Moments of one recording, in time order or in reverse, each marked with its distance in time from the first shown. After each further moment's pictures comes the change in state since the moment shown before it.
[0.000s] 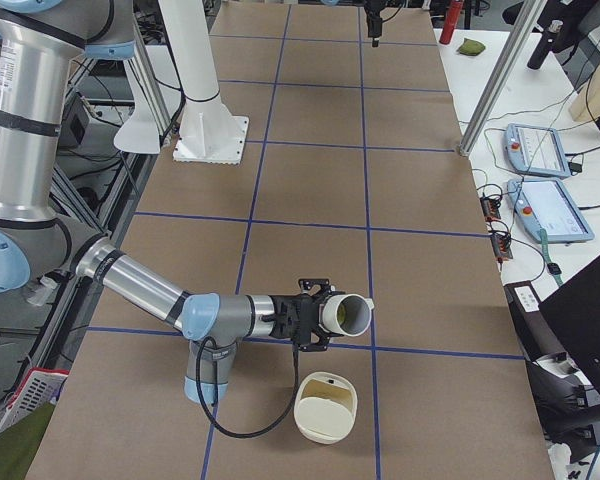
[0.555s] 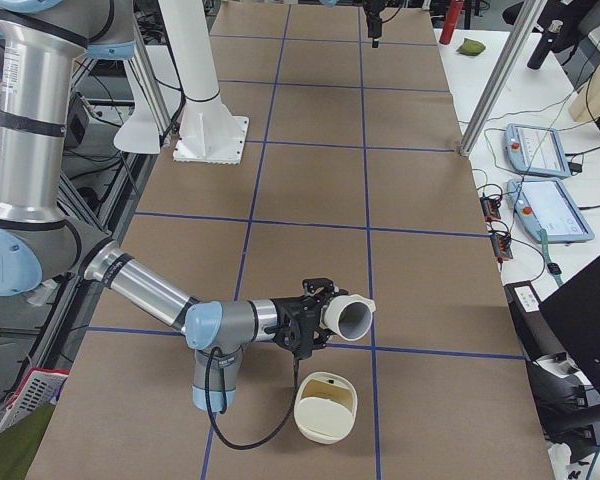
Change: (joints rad) left arm 0.004 -0.001 -0.001 0.002 0.012 0.000; right arm 0.000 0.049 -0.096 0.127 0.010 0.230
